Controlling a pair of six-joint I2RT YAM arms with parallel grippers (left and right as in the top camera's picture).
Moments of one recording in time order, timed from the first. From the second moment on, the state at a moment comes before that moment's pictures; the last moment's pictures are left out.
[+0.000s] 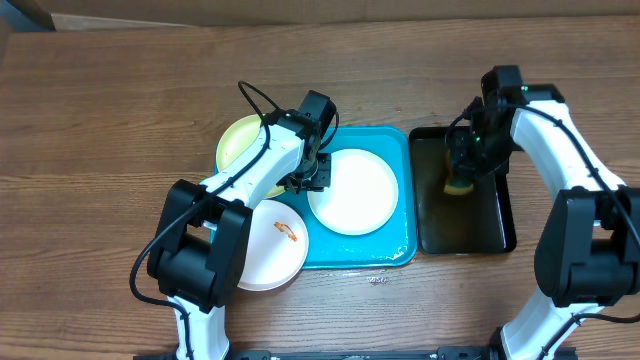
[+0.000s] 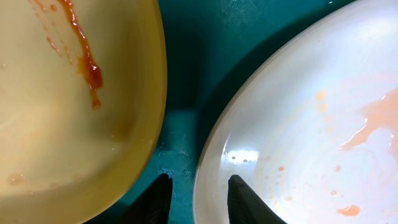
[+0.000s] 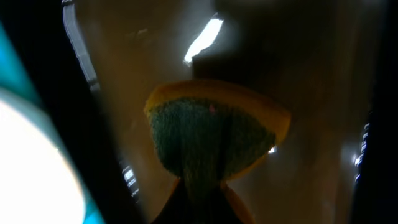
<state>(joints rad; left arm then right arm) -0.45 2.02 1.44 -0.91 0.03 -0.41 0.02 1.92 1.42 -1.05 -0.18 0.18</state>
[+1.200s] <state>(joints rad) -0.46 2.02 1.41 -0.87 0.04 -0.43 -0.02 1.91 1.49 -0.97 -0.09 0.21</state>
